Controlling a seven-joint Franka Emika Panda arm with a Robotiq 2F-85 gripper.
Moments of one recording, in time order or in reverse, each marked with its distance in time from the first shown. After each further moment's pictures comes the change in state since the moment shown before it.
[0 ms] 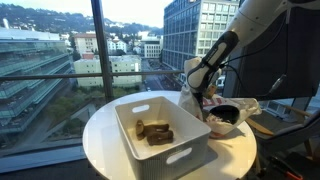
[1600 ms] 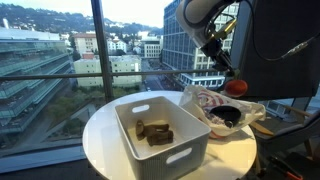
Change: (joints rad) arm 0.122 -0.468 0.084 0.078 -0.153 -1.032 0.240
